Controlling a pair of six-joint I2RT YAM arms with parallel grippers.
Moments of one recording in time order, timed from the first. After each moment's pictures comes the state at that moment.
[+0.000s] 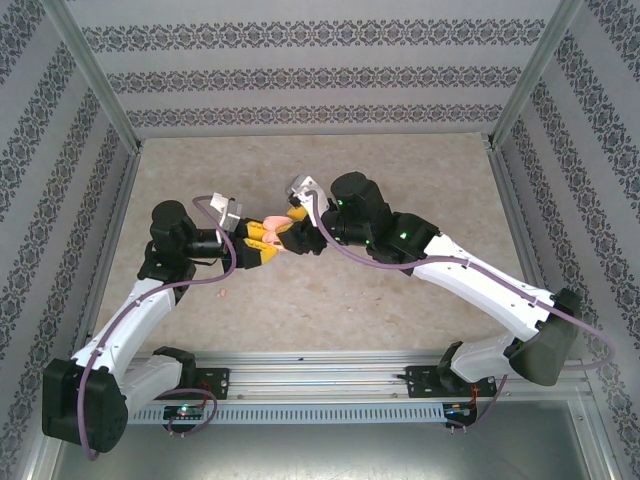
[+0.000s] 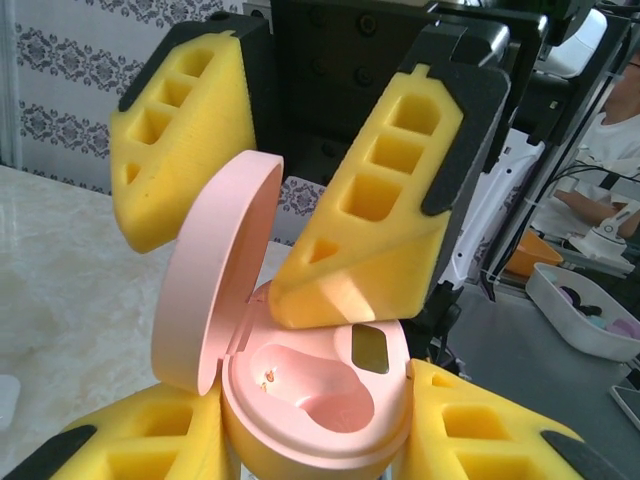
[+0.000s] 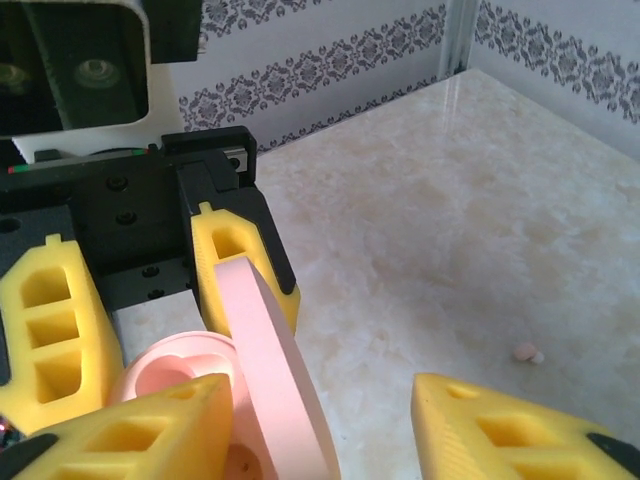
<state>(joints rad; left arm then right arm) -0.17 1.03 0.66 0.34 1.31 -0.23 0.89 1.37 1.34 -0.41 -0.24 0.03</state>
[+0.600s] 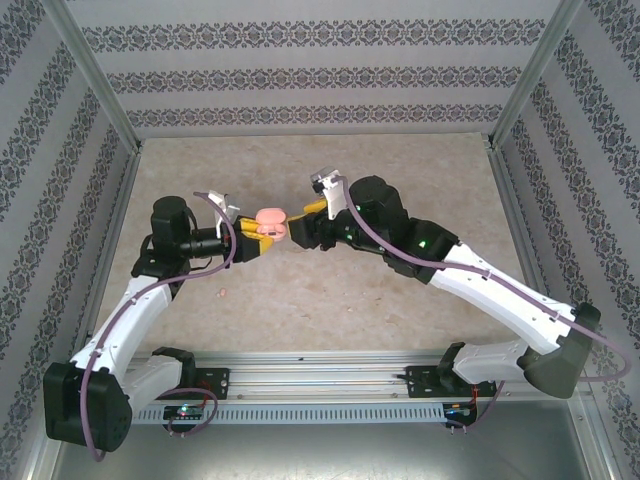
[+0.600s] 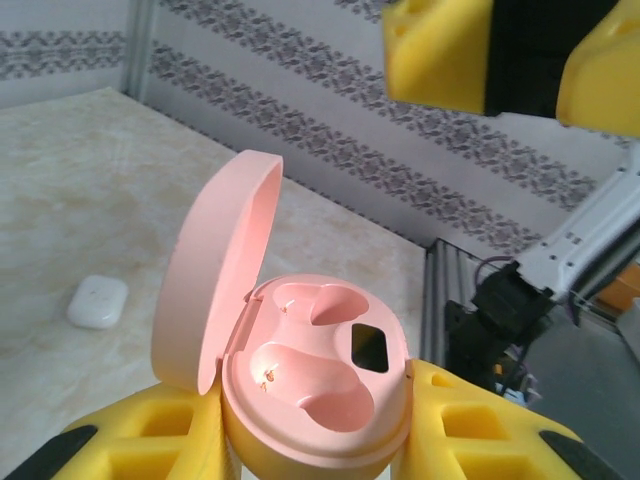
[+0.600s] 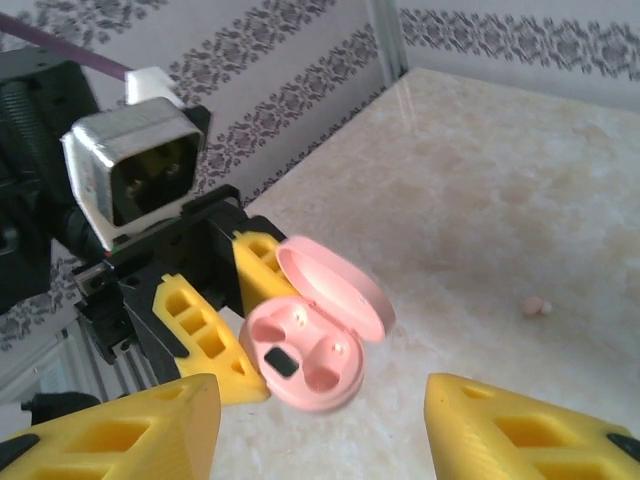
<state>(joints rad) -0.12 1.03 0.71 0.00 1.12 -0.07 0.89 1.27 1.28 -0.40 -0.13 0.36</state>
